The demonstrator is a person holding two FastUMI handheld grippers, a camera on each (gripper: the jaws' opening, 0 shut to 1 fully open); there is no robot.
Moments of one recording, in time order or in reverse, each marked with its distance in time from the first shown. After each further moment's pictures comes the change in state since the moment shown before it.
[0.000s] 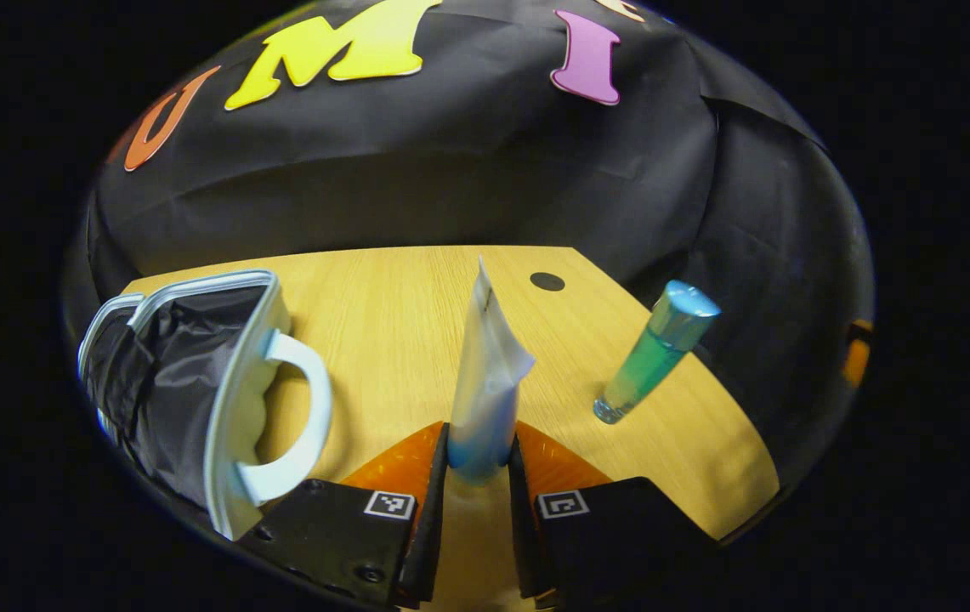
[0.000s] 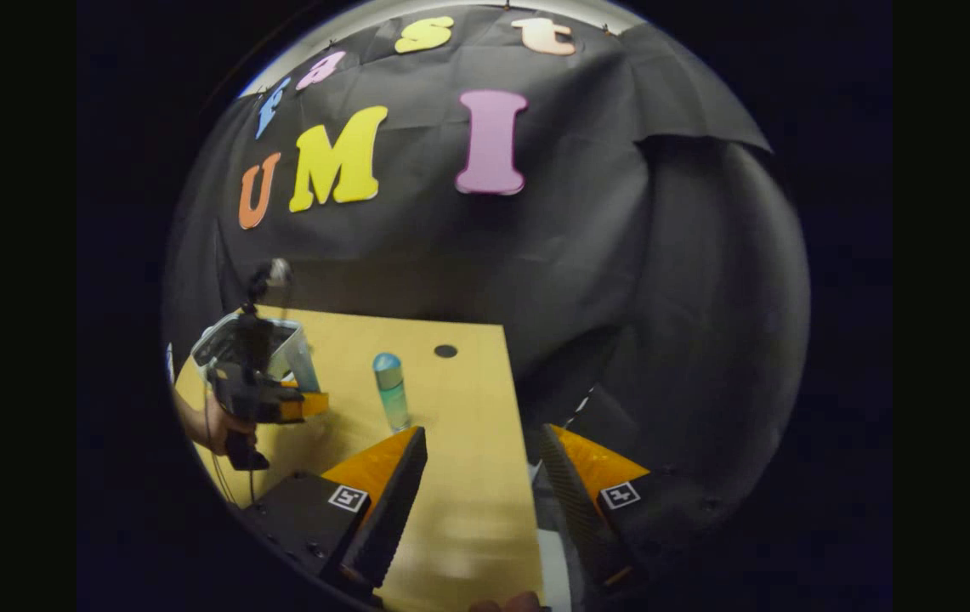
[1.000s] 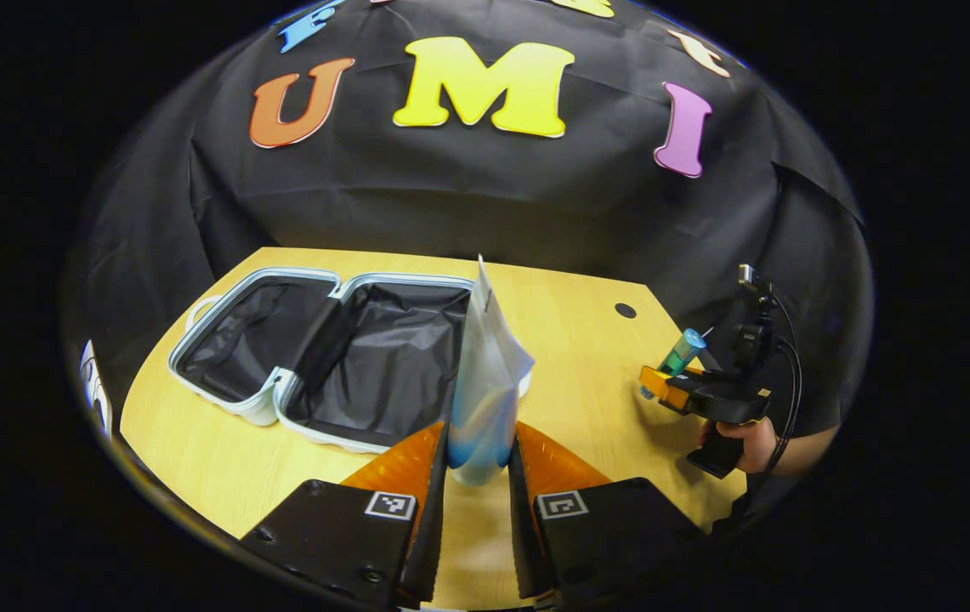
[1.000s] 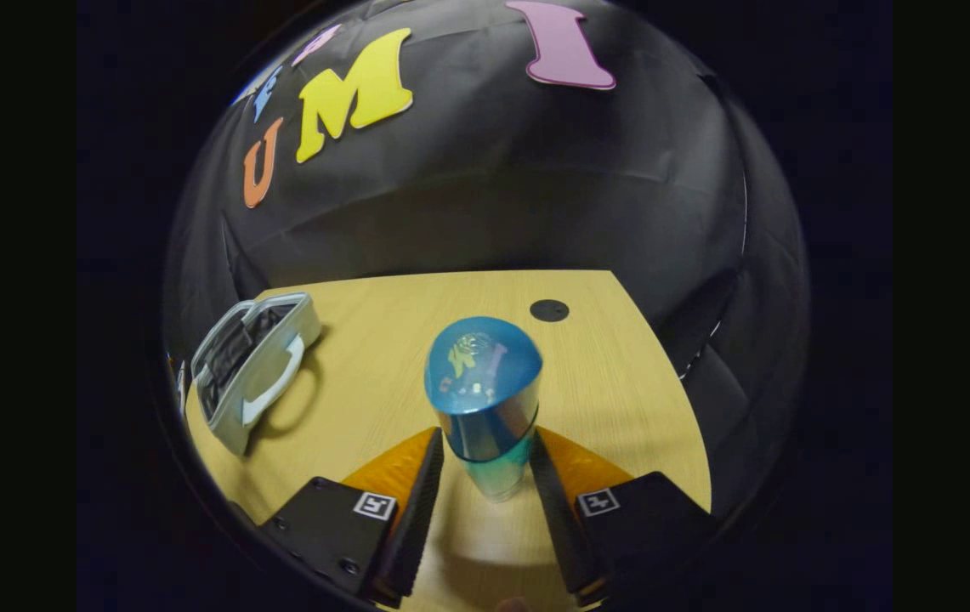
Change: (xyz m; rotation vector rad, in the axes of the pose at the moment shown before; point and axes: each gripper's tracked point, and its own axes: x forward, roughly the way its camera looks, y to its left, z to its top) left arm -0.185 0.115 0.001 -0.172 0.002 0.260; right arm 0.183 0.115 -0.046 0.042 0.151 0.156
